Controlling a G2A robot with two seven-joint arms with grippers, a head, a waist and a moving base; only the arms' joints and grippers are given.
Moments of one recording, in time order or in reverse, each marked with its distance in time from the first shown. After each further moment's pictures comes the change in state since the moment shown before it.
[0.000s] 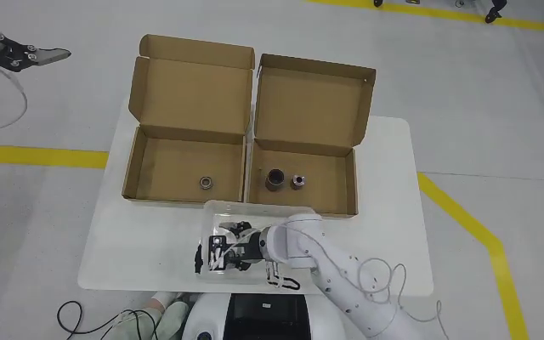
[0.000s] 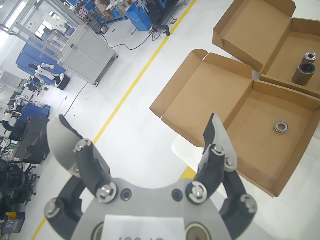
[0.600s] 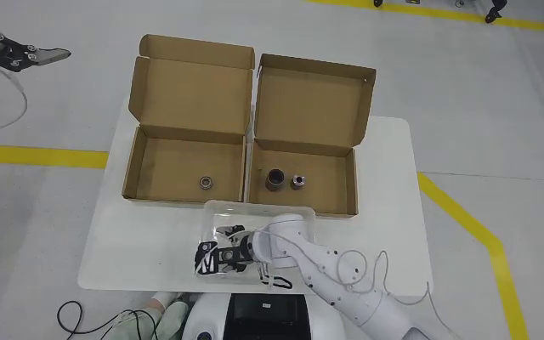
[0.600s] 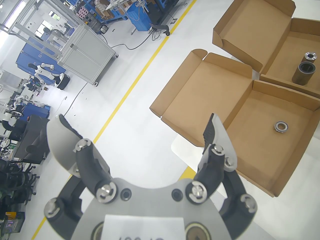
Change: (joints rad) left arm 0.000 0.000 0.000 0.000 0.000 0.000 0.000; right arm 0.108 -0.030 -0.143 0.149 -0.035 0.059 -0.001
